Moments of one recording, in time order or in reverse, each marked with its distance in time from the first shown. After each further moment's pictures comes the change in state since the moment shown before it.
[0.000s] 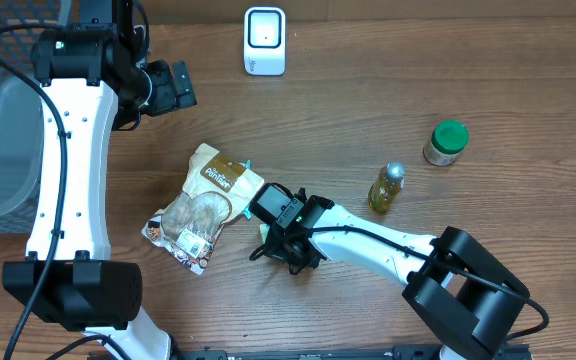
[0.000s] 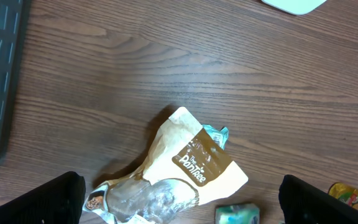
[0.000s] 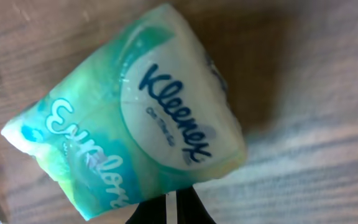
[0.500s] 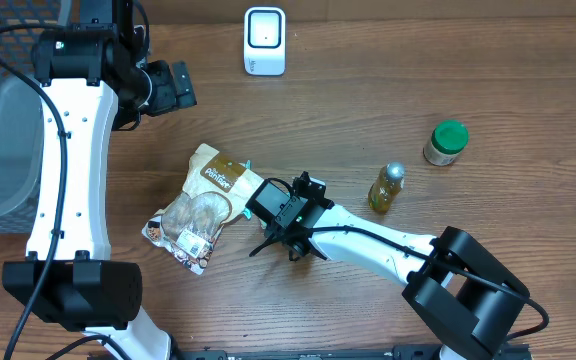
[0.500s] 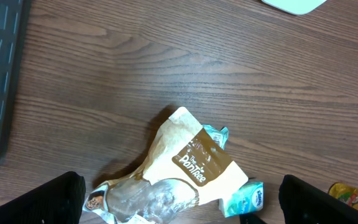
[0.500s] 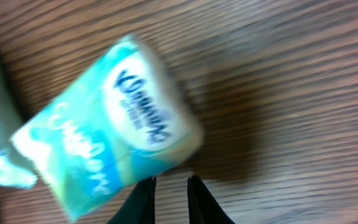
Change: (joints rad) left arm 0.000 0.000 0.000 0.000 0.000 0.000; right arm 0.000 0.000 -0.001 0.077 0.249 0.004
